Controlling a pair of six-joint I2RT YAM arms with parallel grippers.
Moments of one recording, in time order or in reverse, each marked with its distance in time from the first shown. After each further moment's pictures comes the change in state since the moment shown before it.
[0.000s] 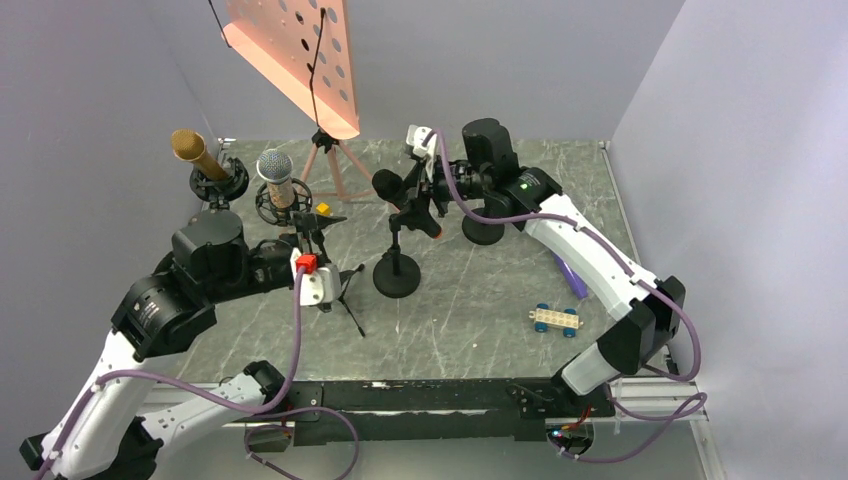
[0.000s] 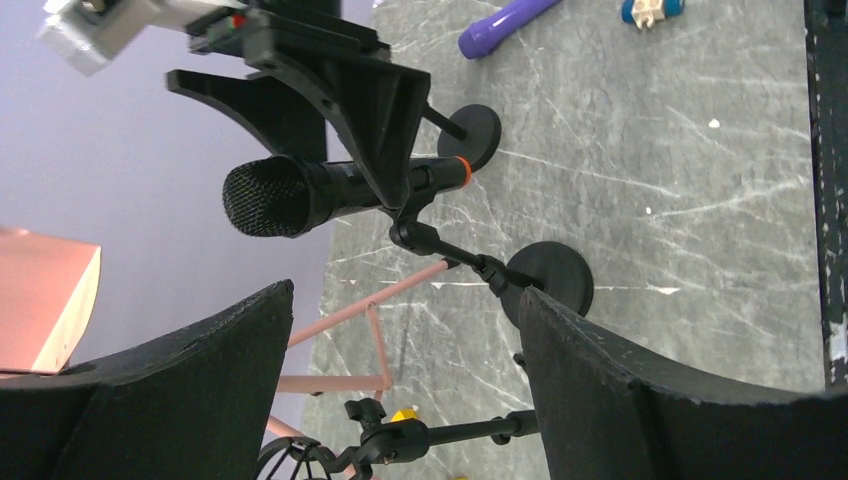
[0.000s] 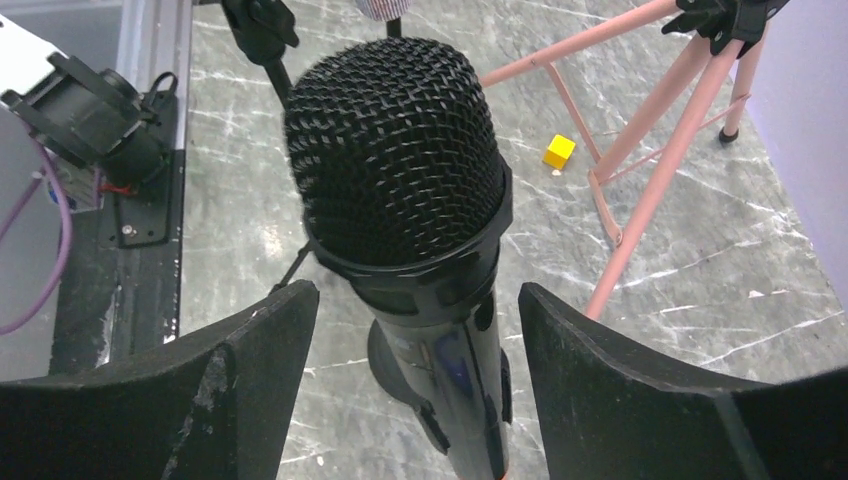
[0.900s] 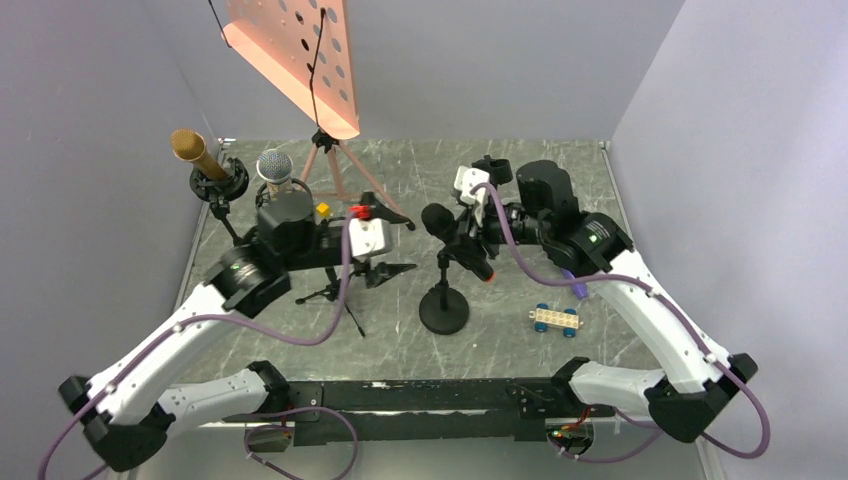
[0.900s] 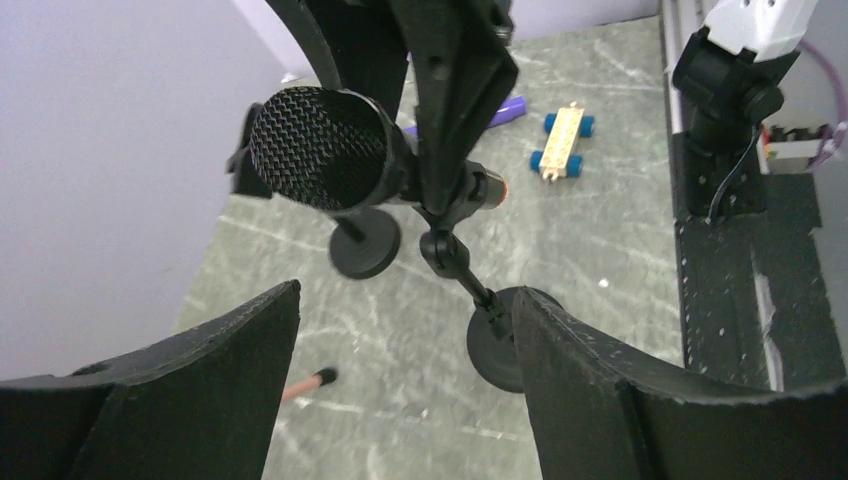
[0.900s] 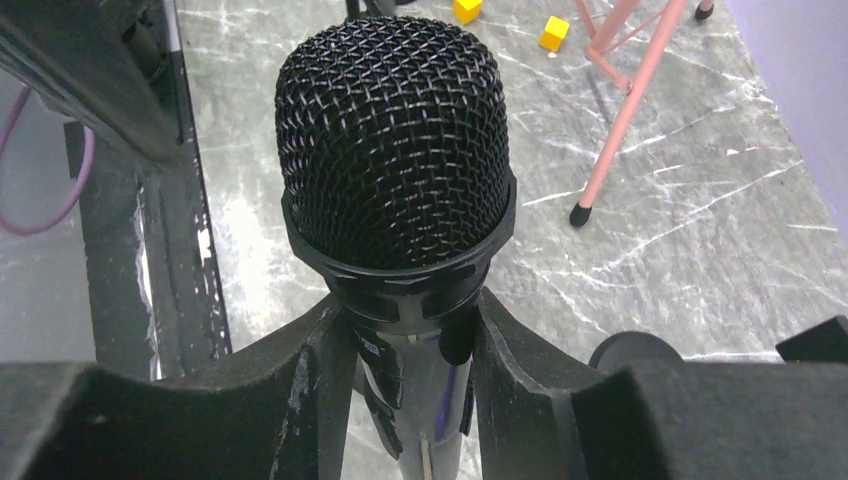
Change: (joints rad) left arm -0.019 0.138 -0.203 0.470 0.162 -0.419; right arm 0.003 -0.363 -0.221 -0.220 0.166 -0.052
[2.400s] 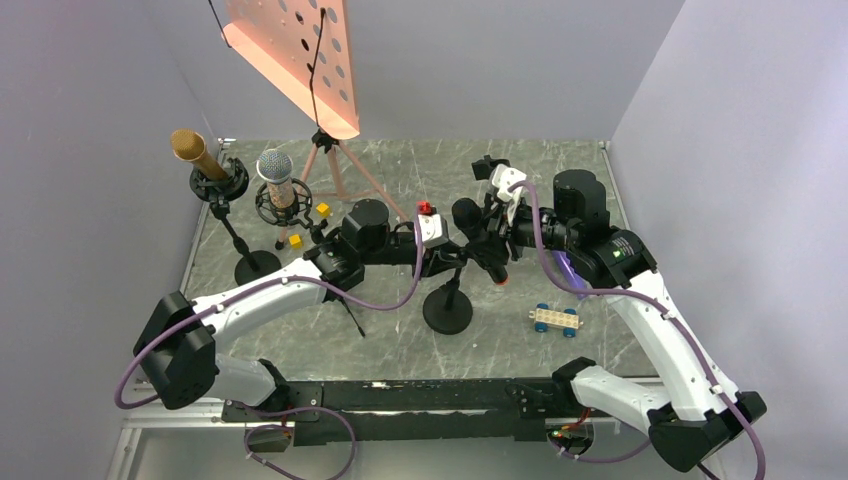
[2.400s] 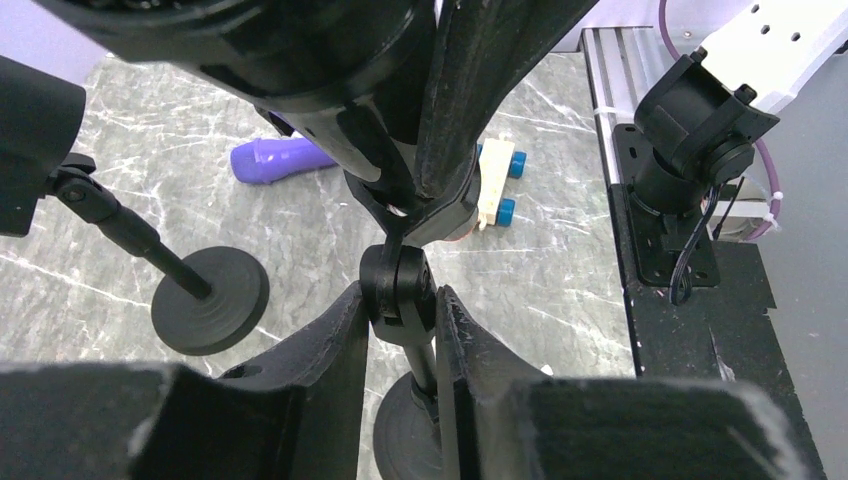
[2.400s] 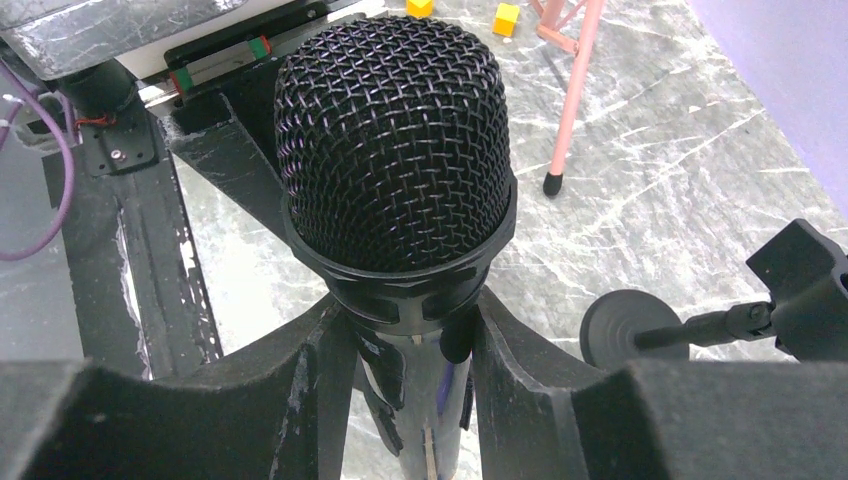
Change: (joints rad) left arm -0.085 0.409 -0.212 0.635 0.082 -0.265; right arm -0.183 -0.150 -0.141 0.038 -0.094 0.030
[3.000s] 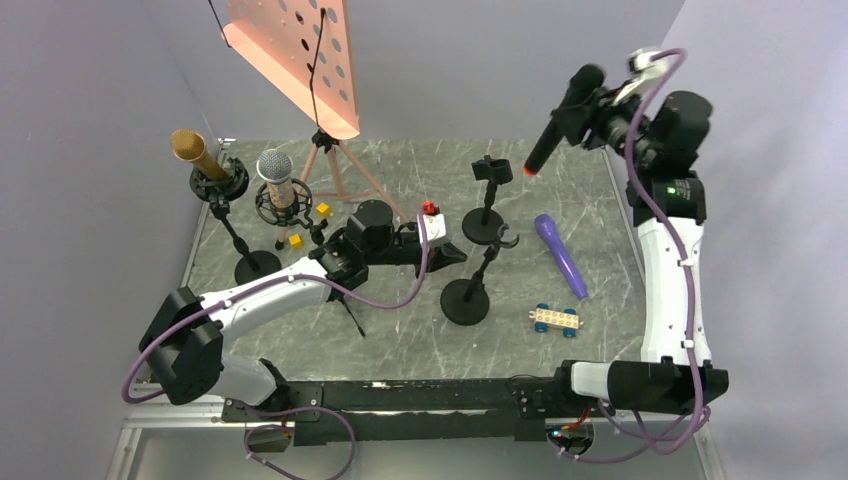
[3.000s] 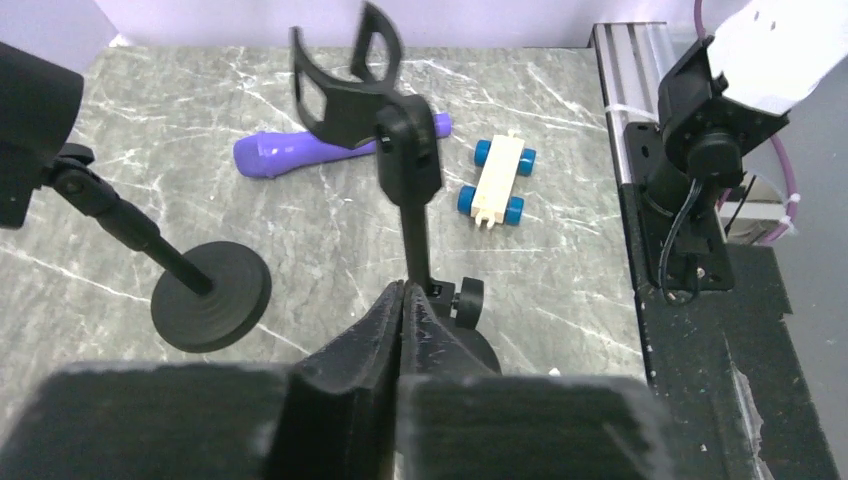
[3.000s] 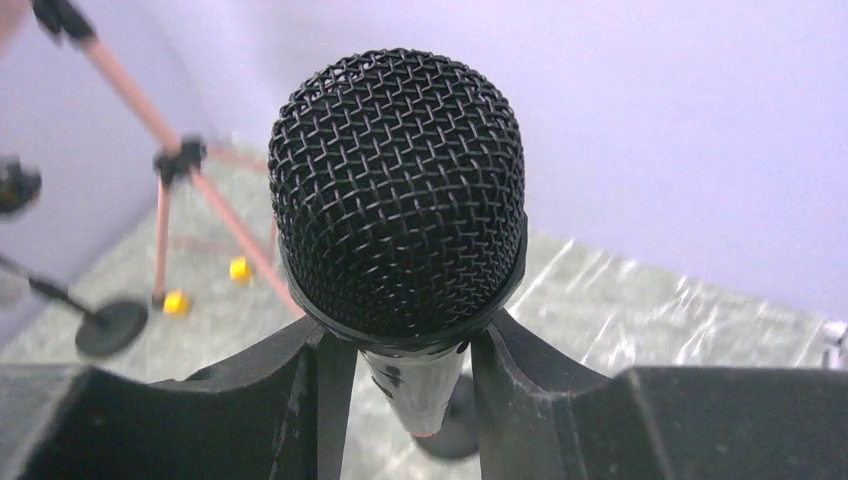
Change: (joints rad) left arm 0.006 0.026 0.000 0.033 -0.026 -0.019; right arm -0.494 0.245 0.348 0.218 0.023 0.409
